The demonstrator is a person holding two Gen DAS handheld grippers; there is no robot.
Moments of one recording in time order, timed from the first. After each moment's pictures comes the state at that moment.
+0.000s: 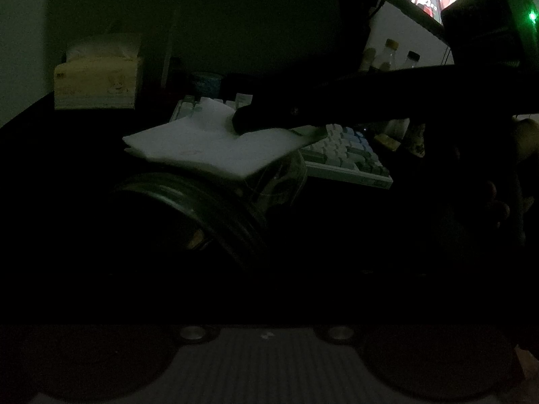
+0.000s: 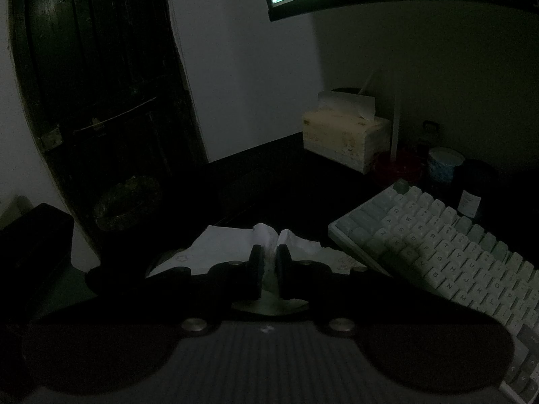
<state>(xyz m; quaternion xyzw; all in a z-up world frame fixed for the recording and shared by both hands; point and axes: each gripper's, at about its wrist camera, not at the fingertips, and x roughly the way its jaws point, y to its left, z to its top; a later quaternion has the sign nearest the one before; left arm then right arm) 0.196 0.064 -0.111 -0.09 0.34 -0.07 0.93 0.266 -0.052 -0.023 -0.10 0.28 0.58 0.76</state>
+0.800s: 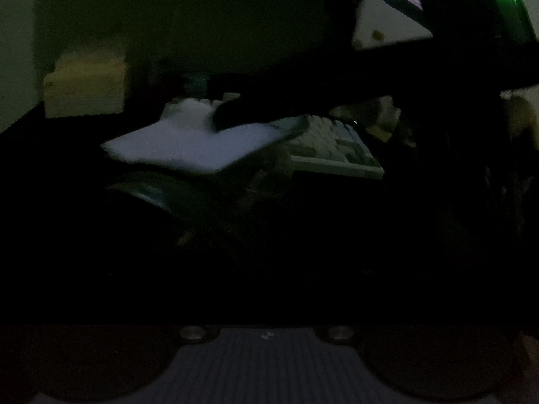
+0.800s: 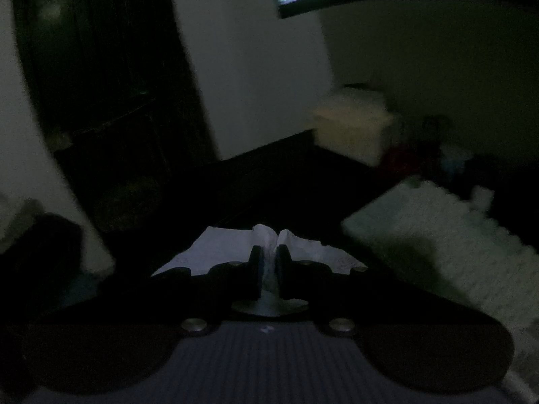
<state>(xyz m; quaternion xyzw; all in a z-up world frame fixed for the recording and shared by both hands) 0.192 0.054 -0.110 -0.06 0.34 -0.09 0.93 0.252 -0.052 -0.019 -0.08 0.30 0.61 0.72</state>
